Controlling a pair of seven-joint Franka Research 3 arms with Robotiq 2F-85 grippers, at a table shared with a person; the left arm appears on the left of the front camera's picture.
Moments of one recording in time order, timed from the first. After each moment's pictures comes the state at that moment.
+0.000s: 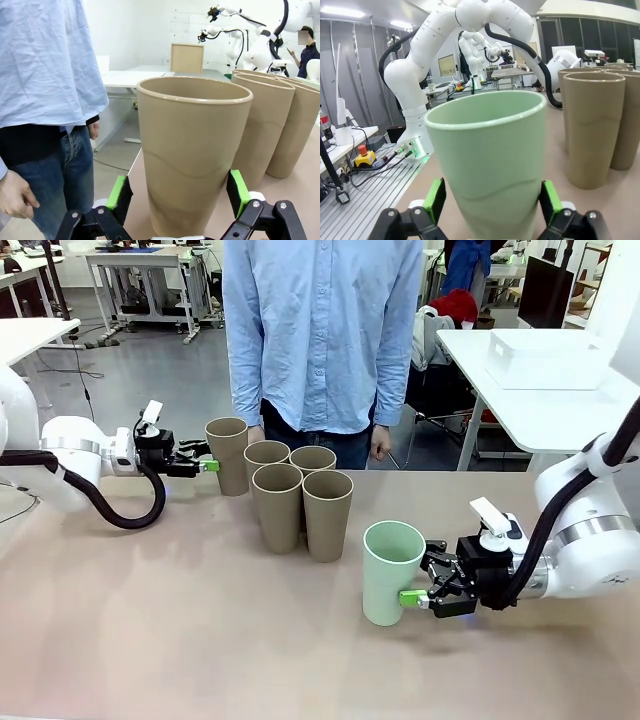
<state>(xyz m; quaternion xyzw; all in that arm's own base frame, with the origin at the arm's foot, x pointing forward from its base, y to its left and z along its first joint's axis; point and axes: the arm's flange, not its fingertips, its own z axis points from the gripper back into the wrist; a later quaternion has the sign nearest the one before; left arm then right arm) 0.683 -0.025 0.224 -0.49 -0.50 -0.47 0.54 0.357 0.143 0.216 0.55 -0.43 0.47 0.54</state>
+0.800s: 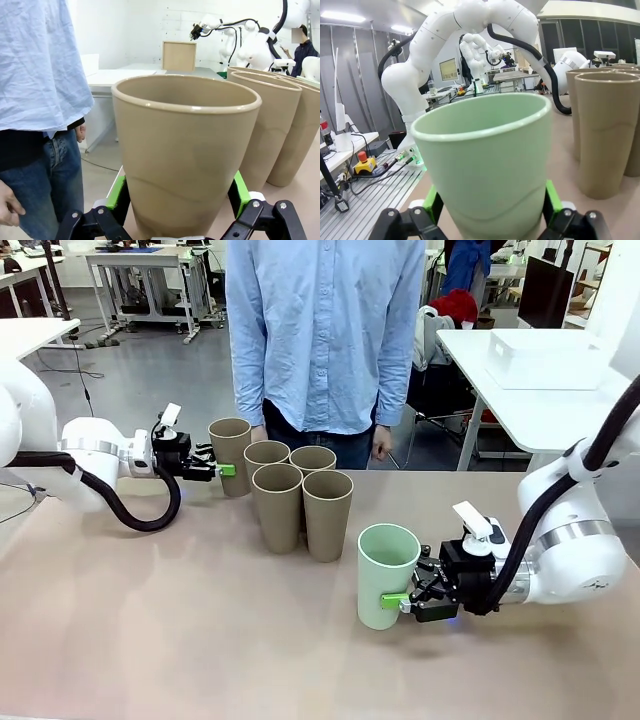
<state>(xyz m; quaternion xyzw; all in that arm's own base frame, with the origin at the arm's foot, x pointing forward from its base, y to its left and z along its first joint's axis) 0.681 -0.059 0.220 -0.50 -0.48 -0.48 0.54 0.350 0.170 0.211 0.57 -0.43 0.46 0.53</state>
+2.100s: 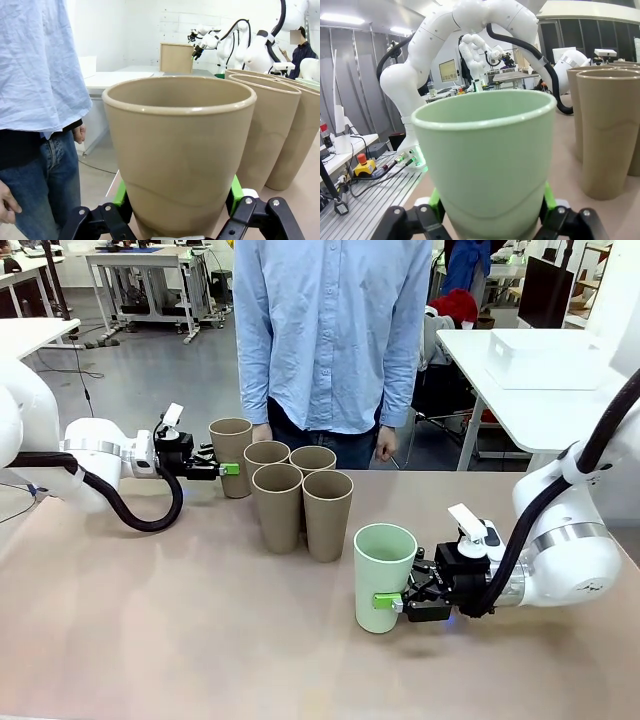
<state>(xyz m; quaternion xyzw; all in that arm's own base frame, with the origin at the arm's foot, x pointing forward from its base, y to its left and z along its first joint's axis) 0.680 -0.063 0.221 -0.50 -0.48 -0.48 0.53 0.348 0.177 0.208 0.57 -0.43 0.46 0.54</state>
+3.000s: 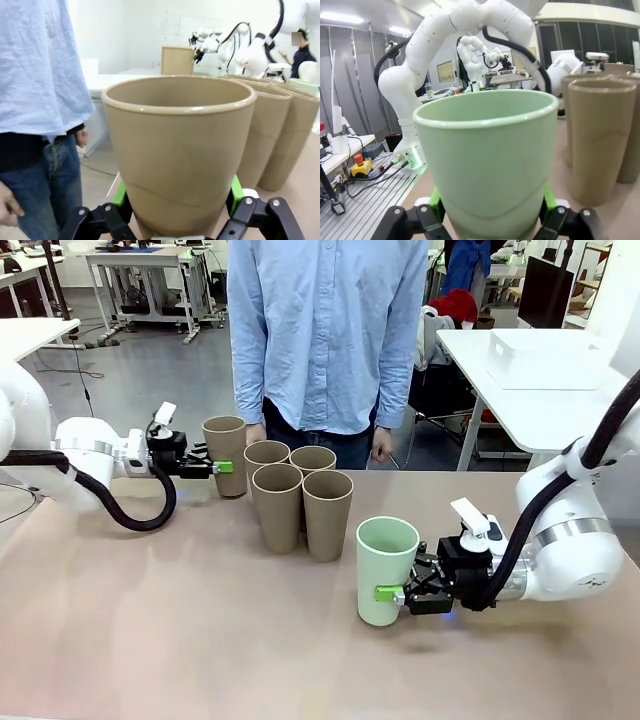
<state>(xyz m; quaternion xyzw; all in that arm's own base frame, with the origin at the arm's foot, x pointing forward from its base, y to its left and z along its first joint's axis) 0.671 -0.040 0.234 -0.50 -0.49 -0.47 0.53 0.359 0.169 0.223 0.56 -0.44 0.46 0.53</state>
